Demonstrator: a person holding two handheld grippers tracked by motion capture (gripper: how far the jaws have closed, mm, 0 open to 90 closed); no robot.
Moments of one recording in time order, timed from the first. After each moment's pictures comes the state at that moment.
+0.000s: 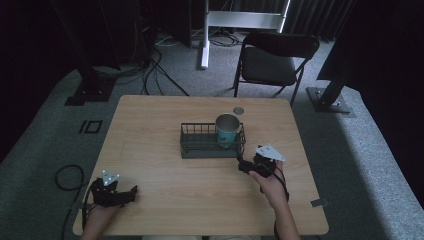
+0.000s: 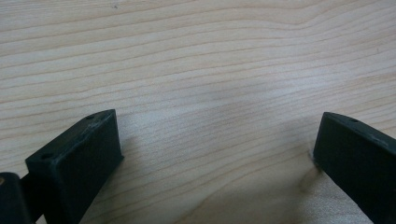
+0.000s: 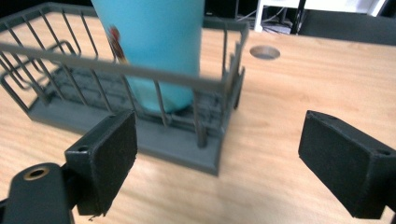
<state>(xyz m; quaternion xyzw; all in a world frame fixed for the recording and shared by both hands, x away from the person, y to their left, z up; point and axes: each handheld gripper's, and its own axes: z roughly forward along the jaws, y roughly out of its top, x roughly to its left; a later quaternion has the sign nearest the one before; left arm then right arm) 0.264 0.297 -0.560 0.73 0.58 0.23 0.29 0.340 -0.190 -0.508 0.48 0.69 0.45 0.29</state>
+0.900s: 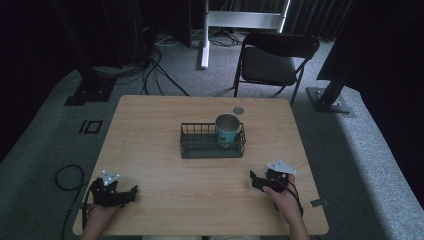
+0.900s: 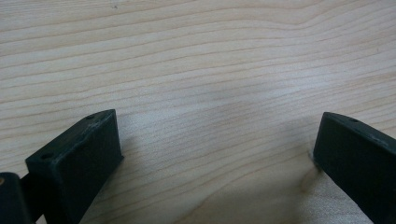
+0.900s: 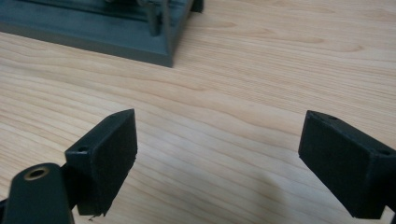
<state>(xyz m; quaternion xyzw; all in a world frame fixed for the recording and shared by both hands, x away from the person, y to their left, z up) 0.264 0.297 -0.560 0.73 0.58 0.23 0.29 0.314 -0.237 -0.549 0.51 0.73 0.38 0.26</state>
